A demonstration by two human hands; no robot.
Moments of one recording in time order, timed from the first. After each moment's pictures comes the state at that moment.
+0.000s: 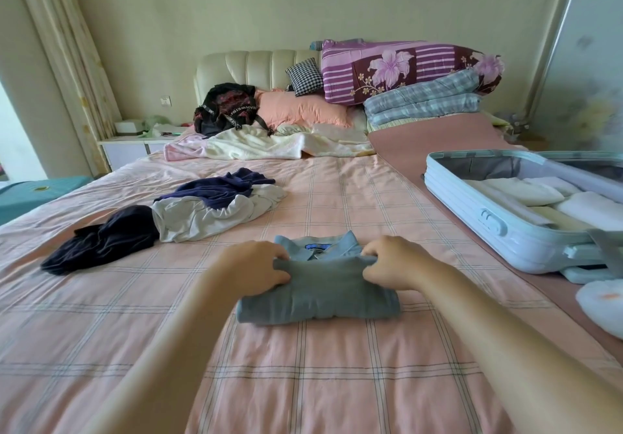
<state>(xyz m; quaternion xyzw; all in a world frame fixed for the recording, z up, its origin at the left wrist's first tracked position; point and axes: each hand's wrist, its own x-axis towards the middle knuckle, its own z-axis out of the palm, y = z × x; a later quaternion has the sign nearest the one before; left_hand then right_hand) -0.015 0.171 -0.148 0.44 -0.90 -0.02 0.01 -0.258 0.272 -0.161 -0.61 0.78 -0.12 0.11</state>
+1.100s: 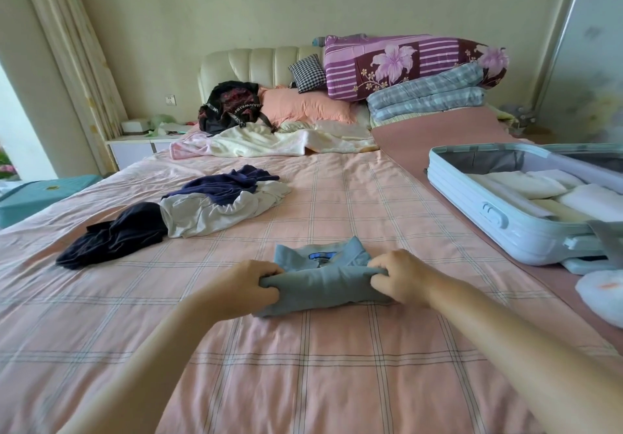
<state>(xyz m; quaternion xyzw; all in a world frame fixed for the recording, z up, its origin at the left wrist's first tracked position) 0.026 0.174 -0.191 0.37 -0.89 -0.25 0.11 -0.267 0.292 -0.195 -0.68 0.69 -0.22 0.14</state>
